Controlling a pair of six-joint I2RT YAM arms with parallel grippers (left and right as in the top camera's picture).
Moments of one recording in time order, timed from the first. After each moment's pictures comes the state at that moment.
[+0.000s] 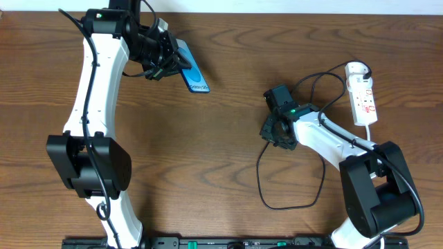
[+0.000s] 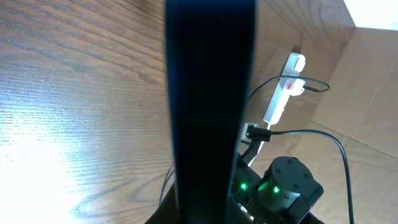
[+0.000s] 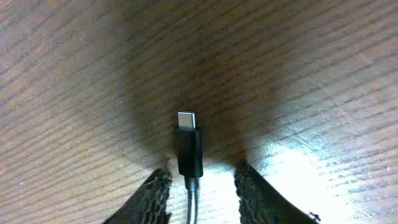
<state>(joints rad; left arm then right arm) -0.05 2.01 2.02 -1.32 0.70 -0.48 0.42 1.80 1.02 -0.58 0.00 0.89</state>
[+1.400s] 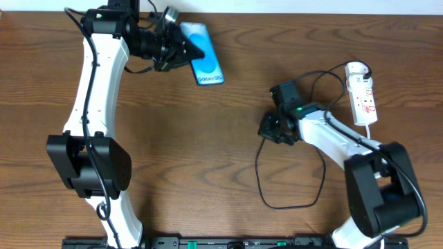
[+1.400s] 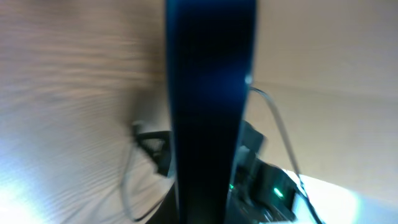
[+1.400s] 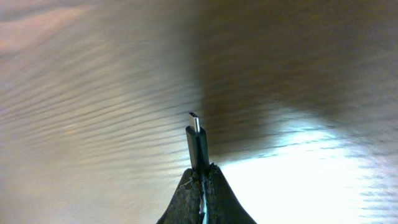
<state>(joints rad) -0.05 2.01 2.02 -1.21 1.03 -0.33 0.37 1.79 1.02 -0.51 -0.20 0.74</state>
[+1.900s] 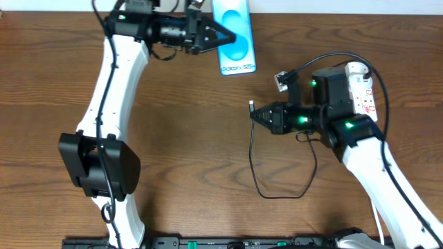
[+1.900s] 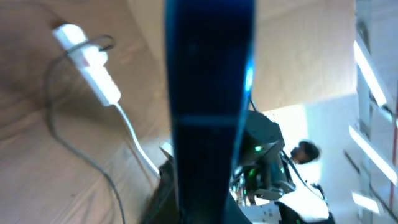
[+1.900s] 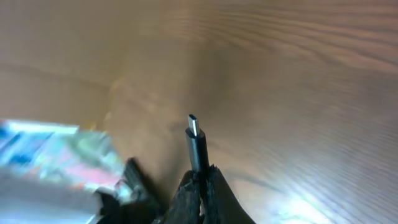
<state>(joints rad) -0.17 2.01 2.01 -0.81 1.44 -0.37 0.28 1.33 1.01 -0.47 -0.83 0.36</state>
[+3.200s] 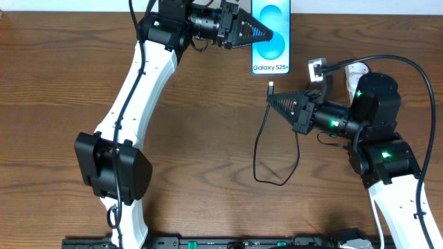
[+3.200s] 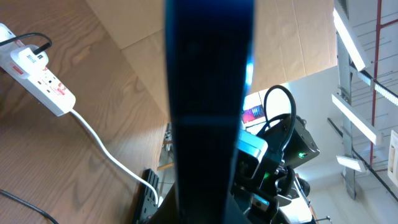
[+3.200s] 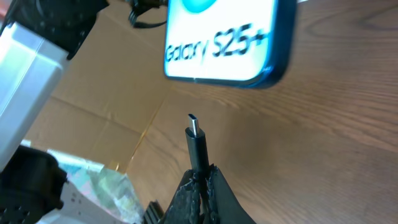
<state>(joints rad) -0.31 2.01 2.01 -0.39 1.45 -0.72 0.19 1.10 1.01 -0.32 -0.85 0.52</state>
